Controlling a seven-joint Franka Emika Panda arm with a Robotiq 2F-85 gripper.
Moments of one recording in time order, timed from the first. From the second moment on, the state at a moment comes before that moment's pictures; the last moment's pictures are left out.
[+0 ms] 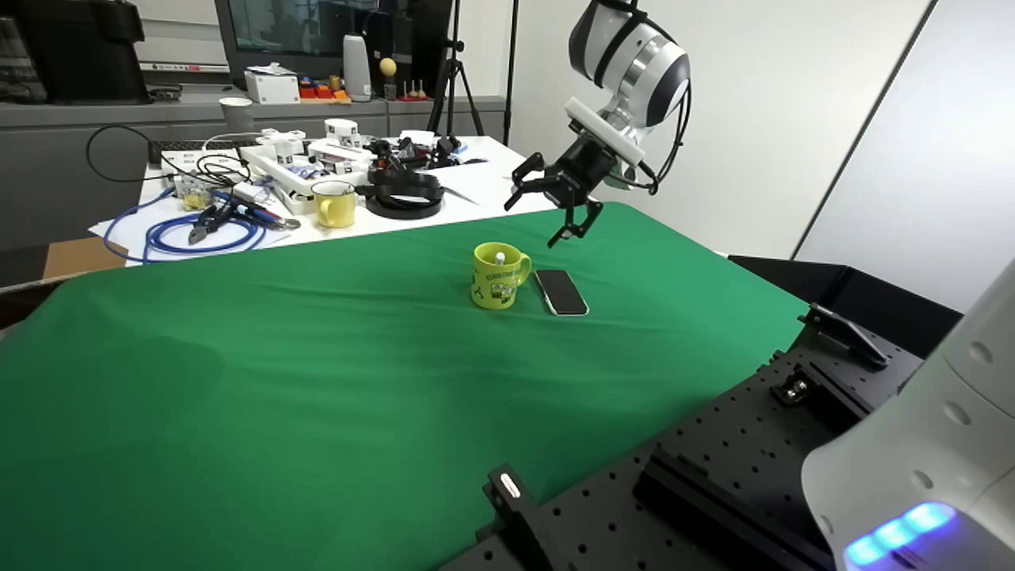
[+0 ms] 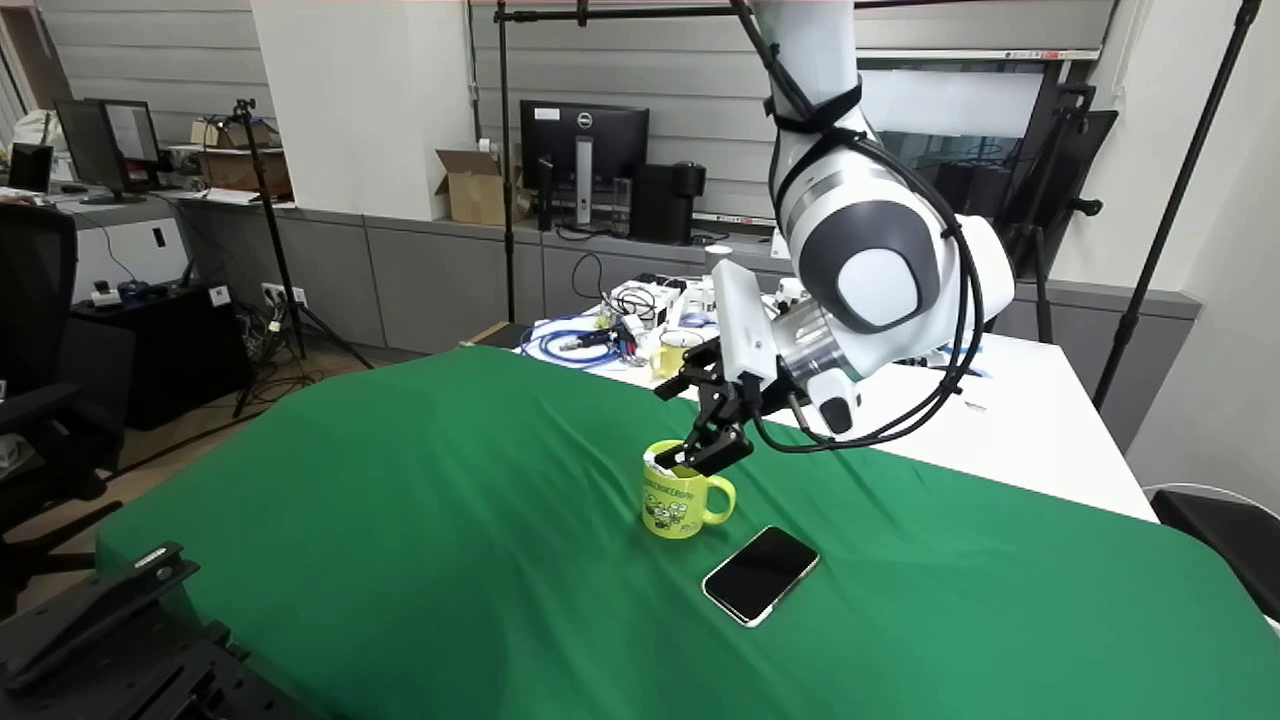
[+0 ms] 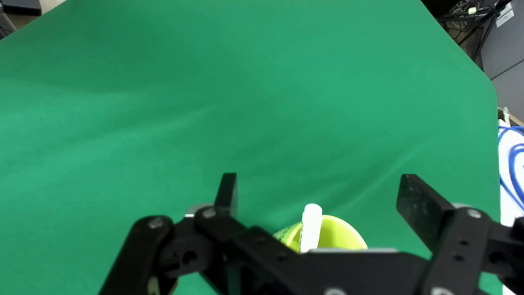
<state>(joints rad) -0.24 0.69 -0.12 -1.93 0.92 1.94 -0.04</state>
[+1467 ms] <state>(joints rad) -0.22 0.91 -0.12 -1.74 1.12 1.94 0.29</state>
